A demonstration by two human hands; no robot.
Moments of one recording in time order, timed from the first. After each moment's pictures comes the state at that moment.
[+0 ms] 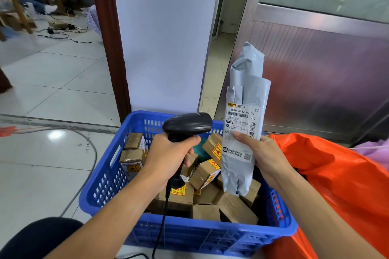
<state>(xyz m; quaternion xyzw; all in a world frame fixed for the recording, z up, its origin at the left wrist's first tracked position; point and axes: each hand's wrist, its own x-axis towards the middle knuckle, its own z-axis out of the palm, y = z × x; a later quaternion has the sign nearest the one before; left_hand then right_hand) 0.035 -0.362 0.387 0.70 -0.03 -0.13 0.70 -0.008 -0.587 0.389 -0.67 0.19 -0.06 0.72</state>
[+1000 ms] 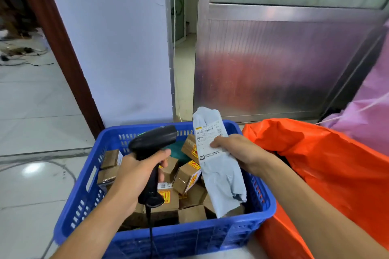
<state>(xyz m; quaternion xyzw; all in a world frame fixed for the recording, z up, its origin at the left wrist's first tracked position) 0.022 -0.368 0.389 0.71 -0.03 -0.17 0.69 -0.021 -0.614 0.400 -0.71 0.23 0.09 0.66</state>
